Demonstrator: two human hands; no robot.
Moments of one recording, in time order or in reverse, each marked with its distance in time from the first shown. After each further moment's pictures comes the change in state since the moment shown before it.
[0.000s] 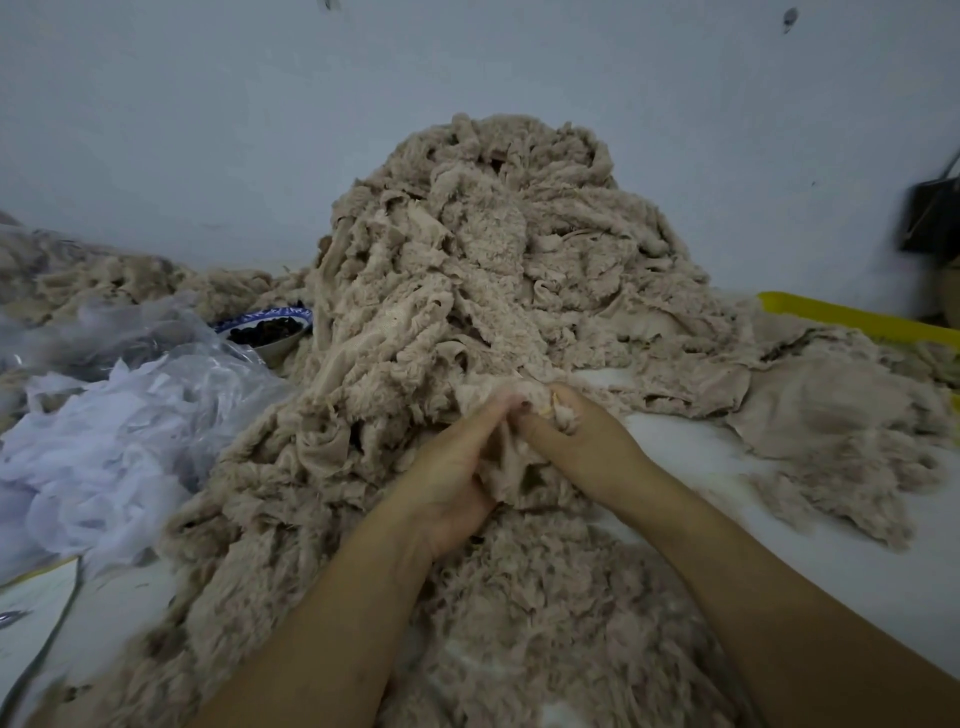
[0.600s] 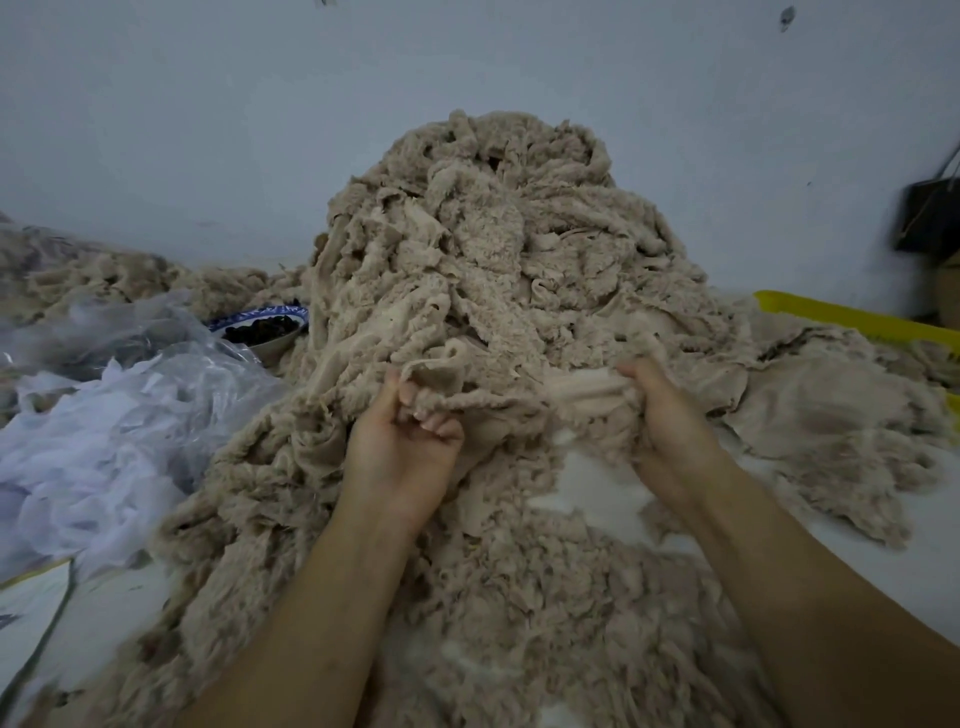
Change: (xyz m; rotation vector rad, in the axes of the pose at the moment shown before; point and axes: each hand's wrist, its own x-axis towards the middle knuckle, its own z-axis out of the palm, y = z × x) left_hand -0.001 0.024 -0.022 -0.486 0.108 0.274; right_hand 0.002 -0.005 -0.041 0.765 0.339 0.260
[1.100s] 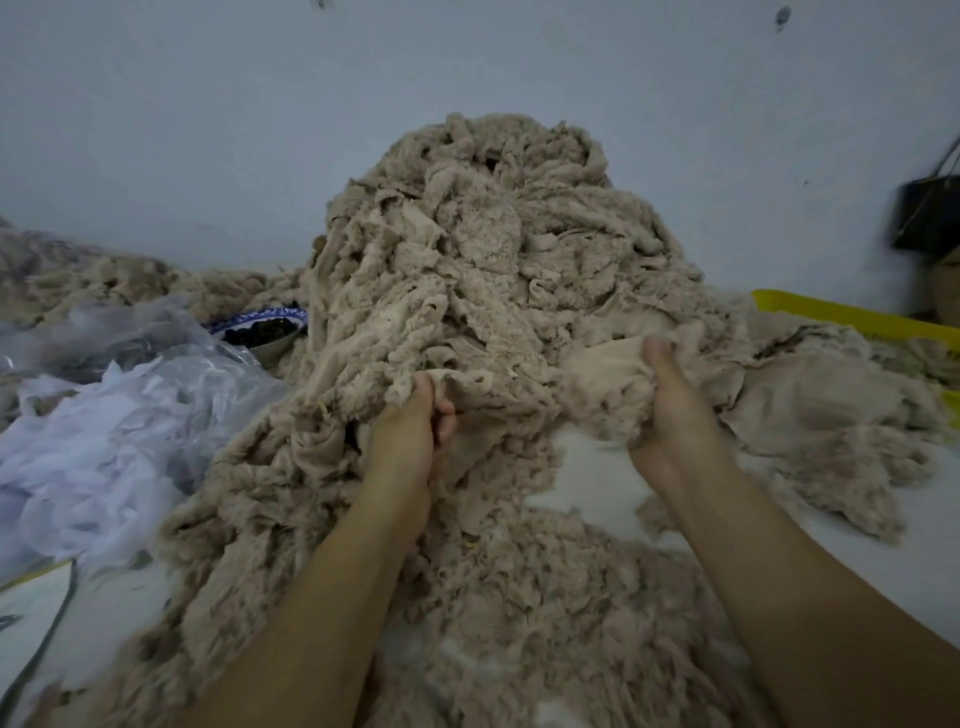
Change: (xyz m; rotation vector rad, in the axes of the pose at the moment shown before) left_hand 0.003 -0.008 0.002 0.789 0.194 0.114; right_hand 0.005 -0.002 0.003 0.220 0.078 -0.022
